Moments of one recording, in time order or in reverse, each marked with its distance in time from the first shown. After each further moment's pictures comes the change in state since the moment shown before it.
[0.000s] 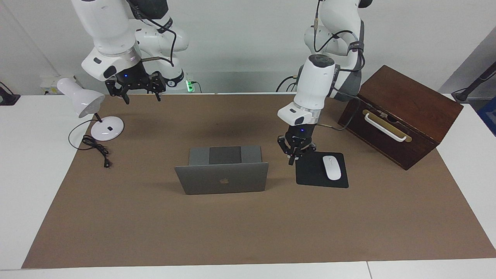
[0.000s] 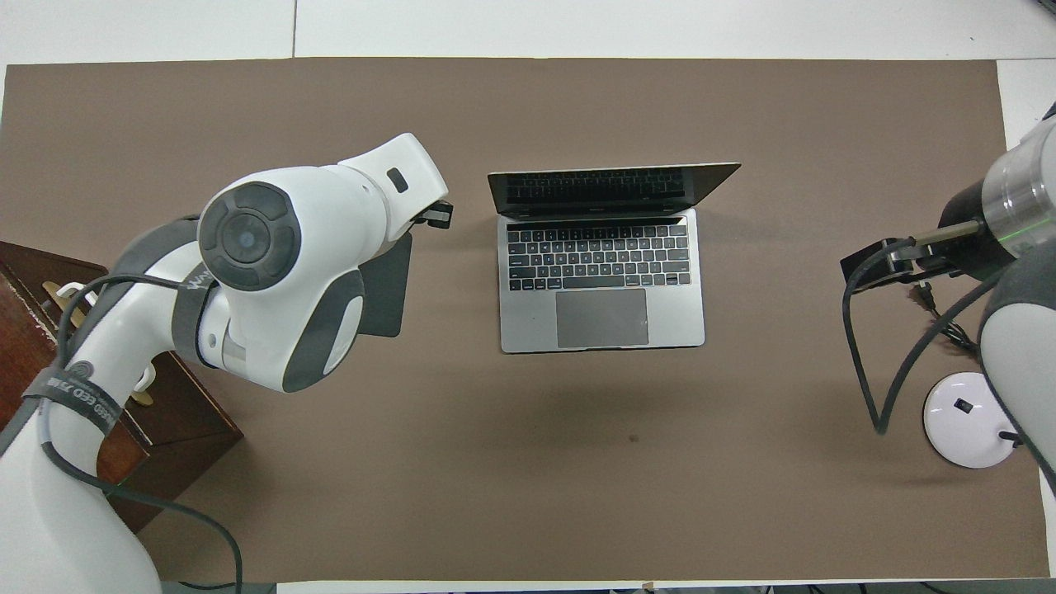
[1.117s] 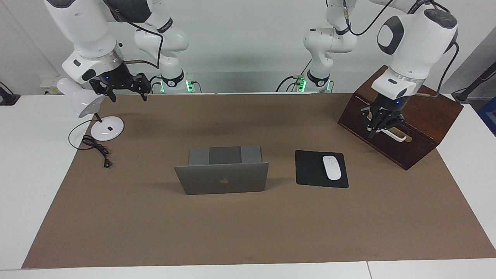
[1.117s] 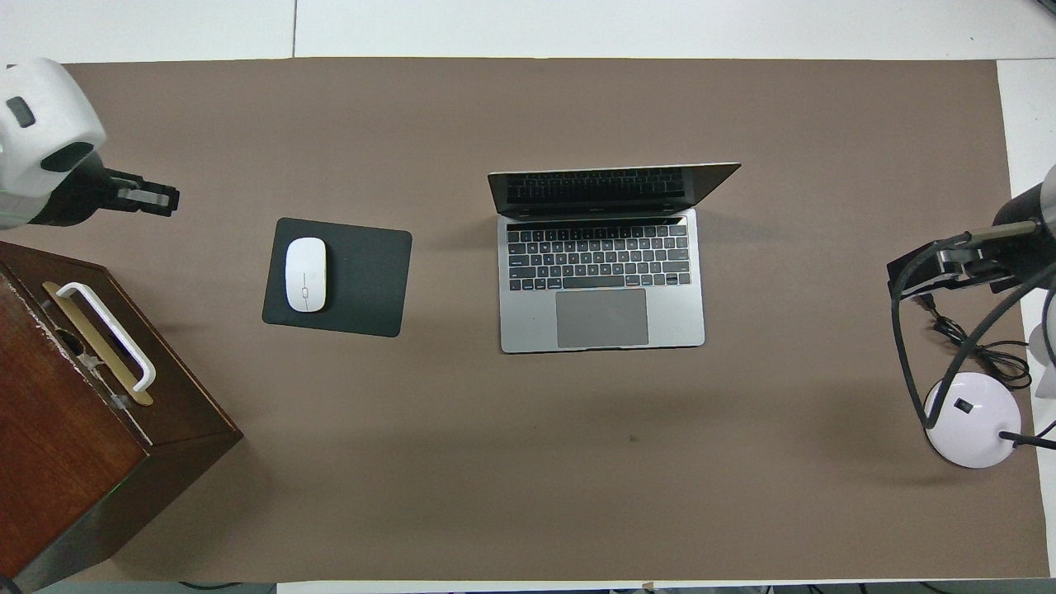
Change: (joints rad) left arm 0.355 -0.165 0.017 0.174 -0.073 -0.562 0.353; right arm 0.018 -0.002 -0.079 -0.007 0.001 -0.057 0.000
